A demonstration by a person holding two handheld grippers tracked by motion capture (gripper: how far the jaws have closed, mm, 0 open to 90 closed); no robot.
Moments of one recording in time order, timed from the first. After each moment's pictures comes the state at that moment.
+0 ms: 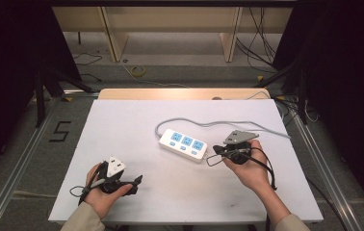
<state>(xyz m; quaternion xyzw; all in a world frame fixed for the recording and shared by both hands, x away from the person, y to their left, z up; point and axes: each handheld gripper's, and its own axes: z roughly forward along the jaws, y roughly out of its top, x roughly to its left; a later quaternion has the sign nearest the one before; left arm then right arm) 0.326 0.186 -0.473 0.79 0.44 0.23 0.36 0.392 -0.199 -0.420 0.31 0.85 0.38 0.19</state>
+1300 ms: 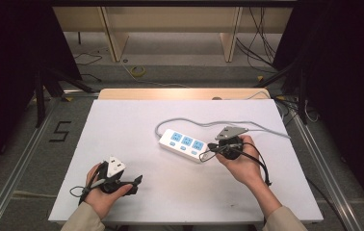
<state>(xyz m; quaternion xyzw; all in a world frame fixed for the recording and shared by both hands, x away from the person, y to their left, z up) 0.325 0.185 -0.473 0.79 0.44 0.24 0.36 0.406 -0.181 -0.420 0.31 0.86 0.36 0.18</state>
